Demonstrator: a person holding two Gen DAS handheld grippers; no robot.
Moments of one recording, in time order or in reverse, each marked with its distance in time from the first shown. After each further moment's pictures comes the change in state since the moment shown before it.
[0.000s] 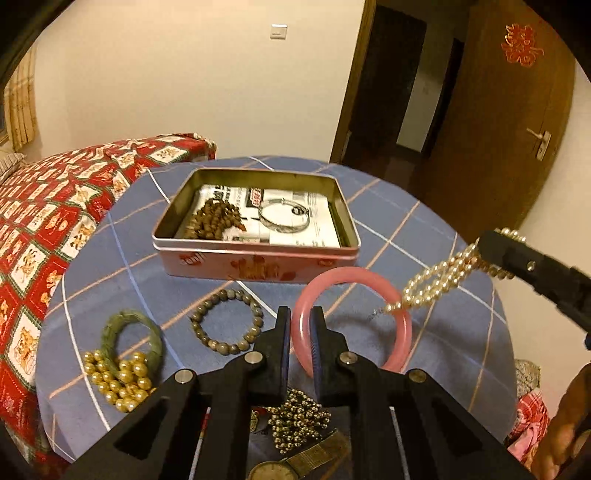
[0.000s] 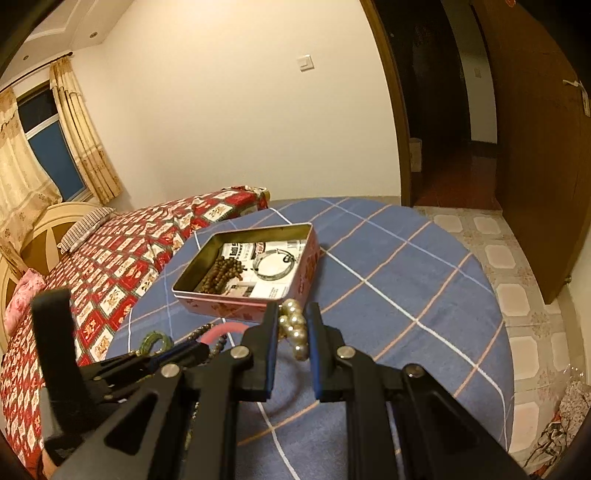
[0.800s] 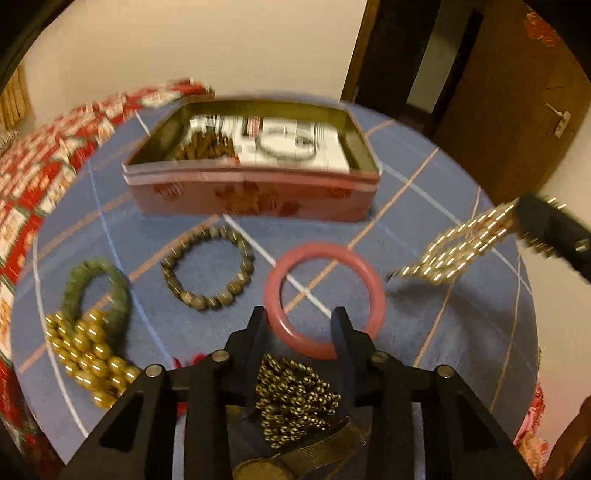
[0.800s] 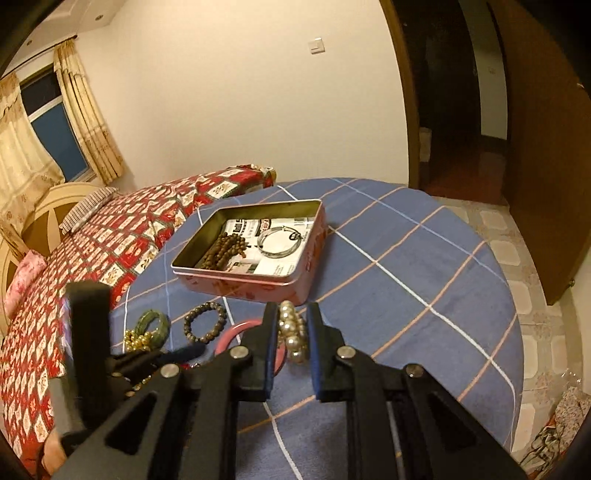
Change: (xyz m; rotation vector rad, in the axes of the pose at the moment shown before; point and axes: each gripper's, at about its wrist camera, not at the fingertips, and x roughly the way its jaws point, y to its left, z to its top) left arm 0.051 -0.002 -0.022 -0.023 0.214 0.019; right arm 0.019 0.006 -0.010 -0.030 0.069 0.011
